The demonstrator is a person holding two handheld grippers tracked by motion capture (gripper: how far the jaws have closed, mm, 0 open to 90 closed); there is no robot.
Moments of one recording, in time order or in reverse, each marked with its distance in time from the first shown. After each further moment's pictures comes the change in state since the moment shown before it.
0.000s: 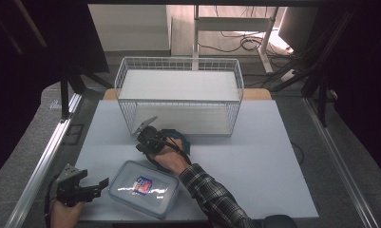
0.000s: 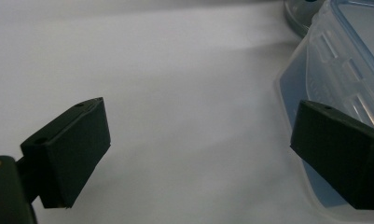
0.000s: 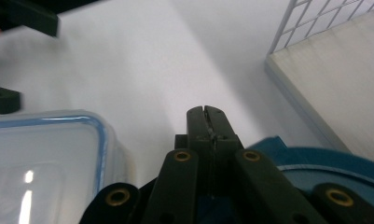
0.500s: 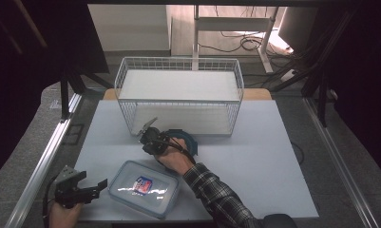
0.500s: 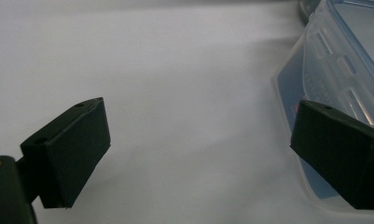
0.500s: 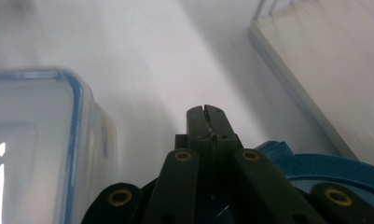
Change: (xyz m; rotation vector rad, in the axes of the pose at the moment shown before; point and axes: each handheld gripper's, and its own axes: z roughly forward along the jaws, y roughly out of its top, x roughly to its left) left arm 0.001 -0.003 -0.004 -0.003 -0.006 -0.018; right arm -0.005 -0.009 -0.010 0.089 -0.050 -0.018
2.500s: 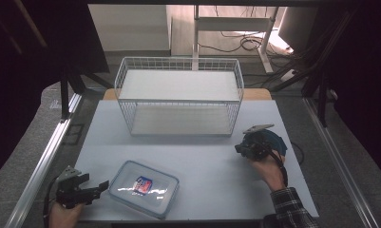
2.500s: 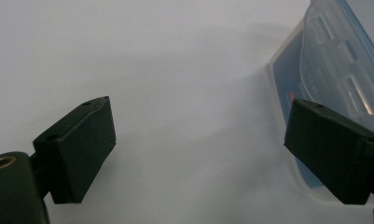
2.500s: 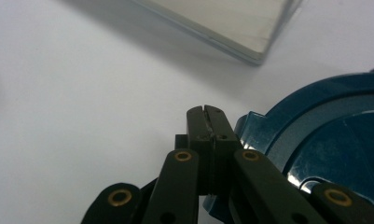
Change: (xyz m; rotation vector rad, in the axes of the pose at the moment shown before) left arm -0.001 0.001 0.001 0.068 -0.037 -0.023; right arm -0.105 -0.217 -0.171 -0.053 -0.262 0.443
